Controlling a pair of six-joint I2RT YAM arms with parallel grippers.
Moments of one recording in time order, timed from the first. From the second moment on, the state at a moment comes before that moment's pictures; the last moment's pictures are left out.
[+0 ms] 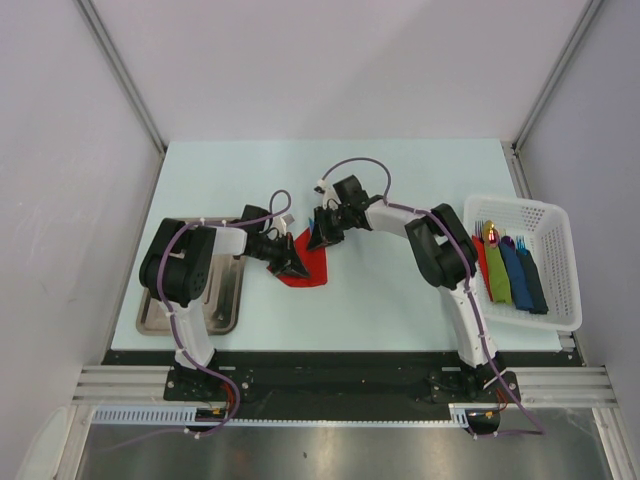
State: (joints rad) left arm -0.26 1.92 0.94 -0.17 0.84 -0.44; right arm 0.58 2.30 1.64 -0.22 -0.67 0.43
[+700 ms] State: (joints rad) left arm -0.07 1.67 0.88 -0.39 0.55 -0.29; right arm 0.59 2.31 1.66 -0.25 -0.64 0.37
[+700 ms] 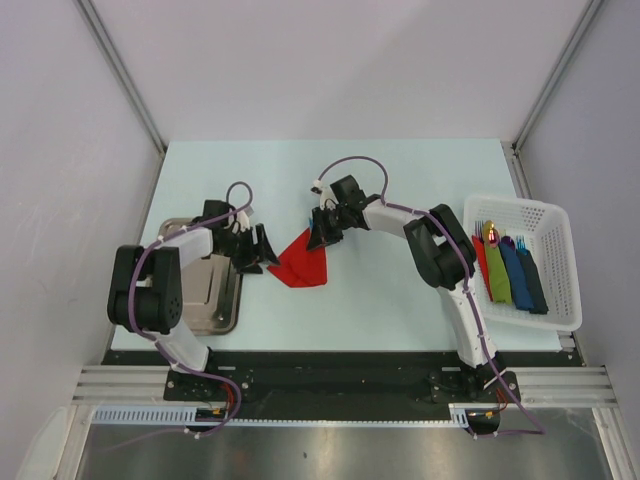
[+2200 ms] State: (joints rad) left arm -0.10 1.82 0.88 -0.20 0.82 -0.37; right arm 0.60 2.33 1.70 -0.30 -0.63 0.39
